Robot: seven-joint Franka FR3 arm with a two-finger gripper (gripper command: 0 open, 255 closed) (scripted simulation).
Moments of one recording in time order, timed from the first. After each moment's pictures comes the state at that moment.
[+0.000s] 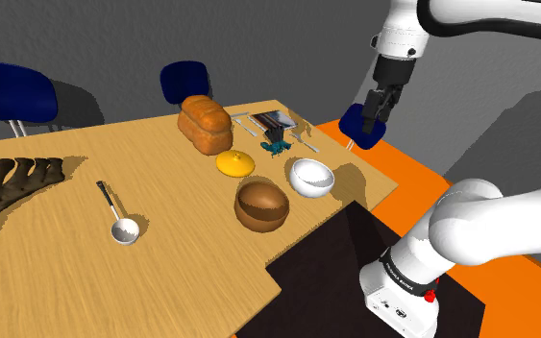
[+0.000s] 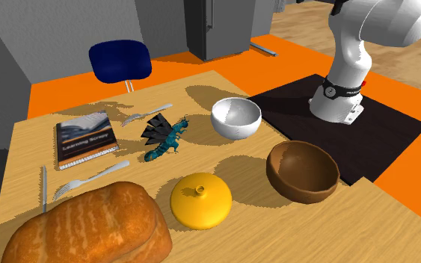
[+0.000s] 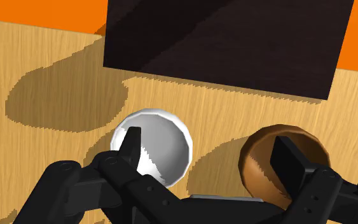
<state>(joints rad) 0.02 -0.77 0.02 -2.44 -0.10 1.48 -0.02</state>
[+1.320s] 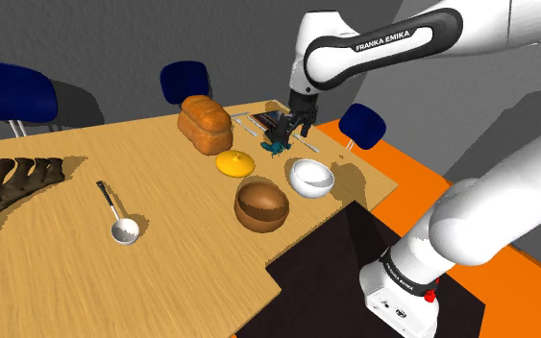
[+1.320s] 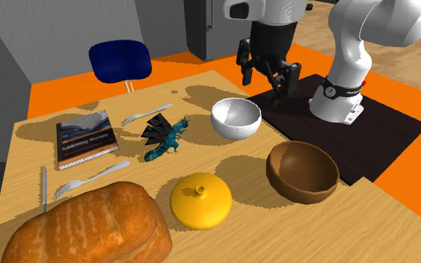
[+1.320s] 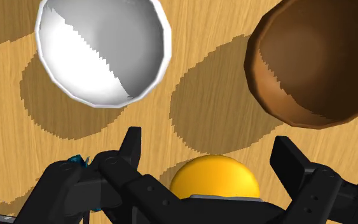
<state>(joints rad) 0.03 -0.18 0.07 -2.35 -0.08 2.07 0.11</state>
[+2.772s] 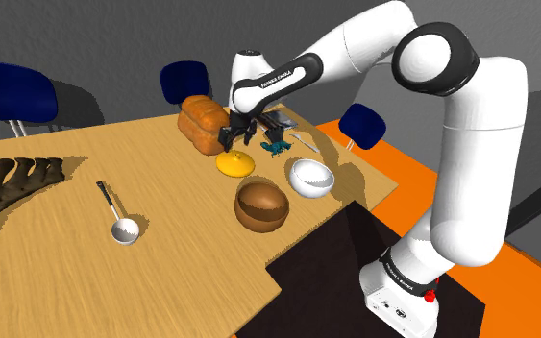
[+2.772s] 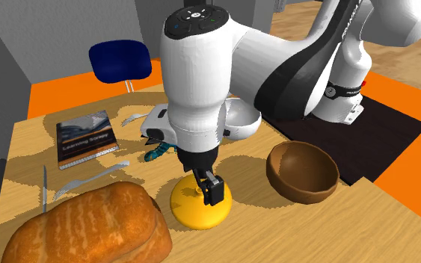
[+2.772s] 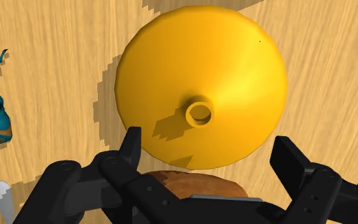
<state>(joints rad) 0.08 0.53 0.08 -1.81 -0.14 2.33 0.22</state>
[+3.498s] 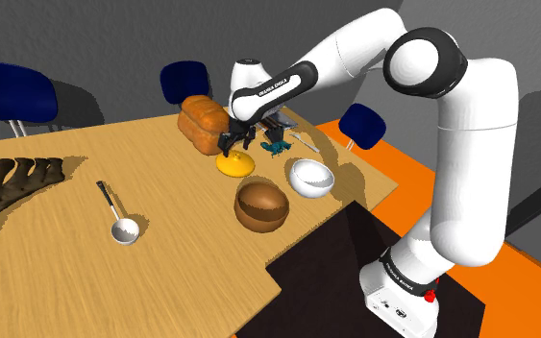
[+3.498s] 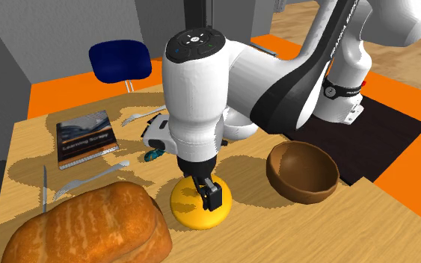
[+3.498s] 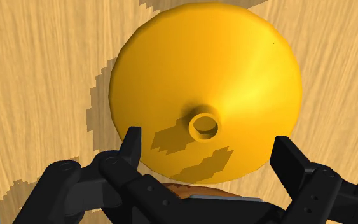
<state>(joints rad) 0.07 0.57 0.07 -1.81 -0.14 2.38 0.22</state>
